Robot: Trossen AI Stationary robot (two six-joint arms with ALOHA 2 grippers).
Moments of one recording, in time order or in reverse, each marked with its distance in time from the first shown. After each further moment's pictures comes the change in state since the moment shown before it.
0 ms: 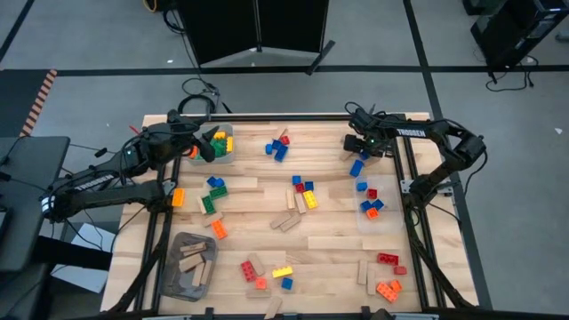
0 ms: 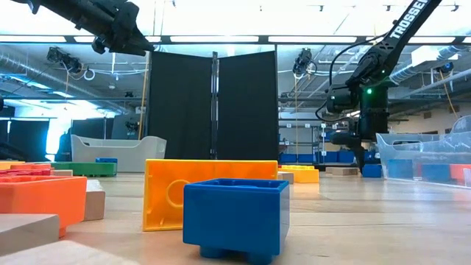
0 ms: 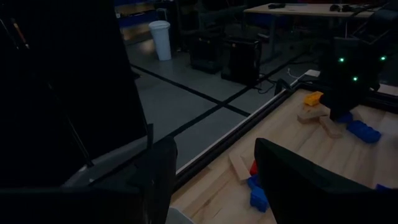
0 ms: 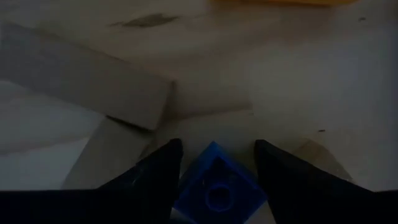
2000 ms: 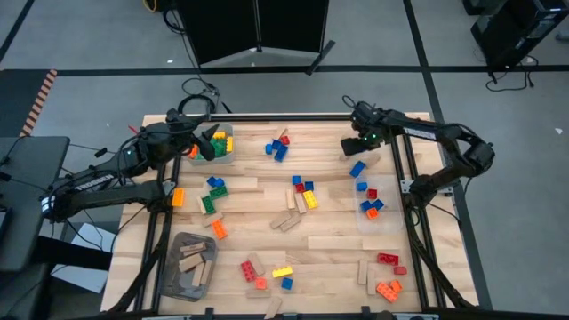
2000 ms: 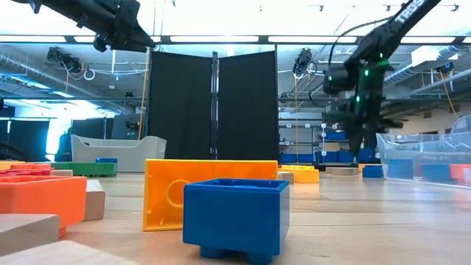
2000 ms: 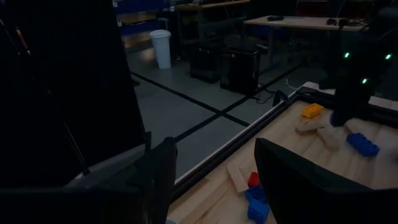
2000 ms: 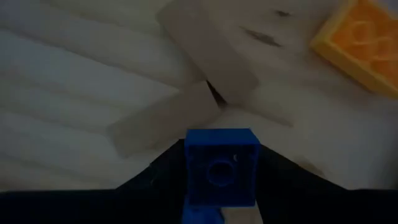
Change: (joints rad) left arm 0.000 0.000 0.000 0.045 0.000 -0.002; right arm 0.024 -0.121 0.101 -0.096 -0.036 -0.494
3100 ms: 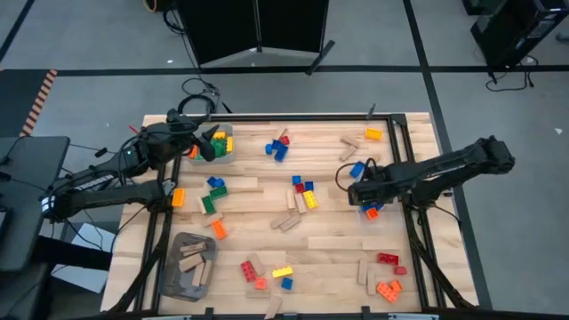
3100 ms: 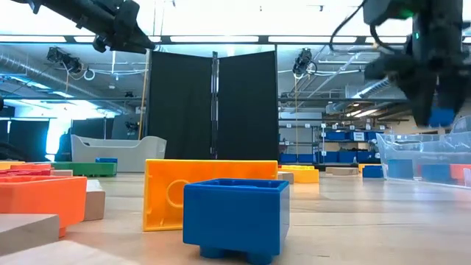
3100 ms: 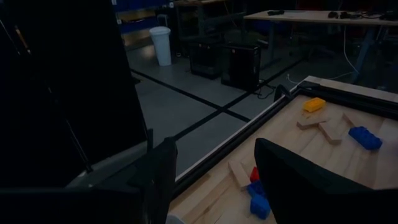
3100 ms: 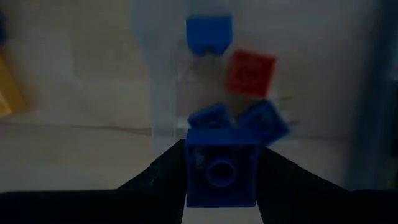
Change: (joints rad) left arm 0.000 0.000 0.000 -0.017 0.000 0.012; right arm 0.964 -0.250 -0.028 -0.418 0.046 1.232
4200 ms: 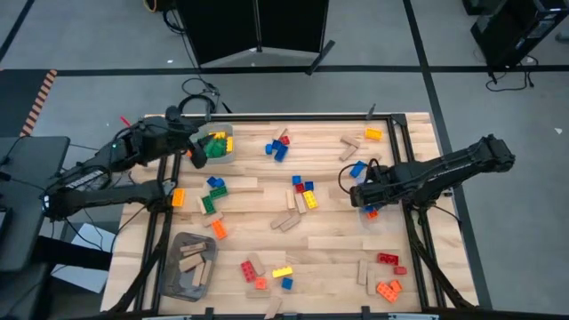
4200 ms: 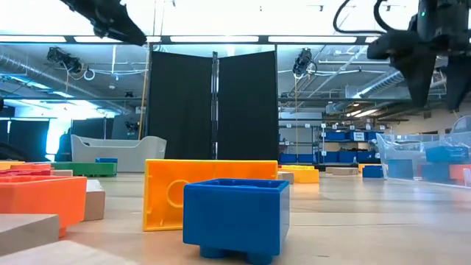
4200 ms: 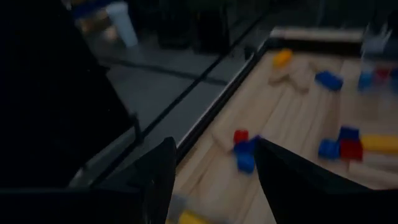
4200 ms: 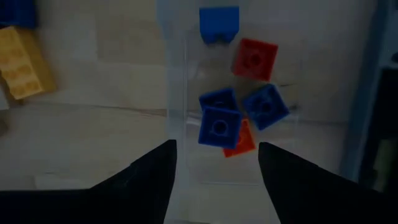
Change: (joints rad) left arm 0.000 0.034 0.206 -0.363 0.138 0.131; right arm 0.075 -0.014 0.107 -0.106 0.017 0.047
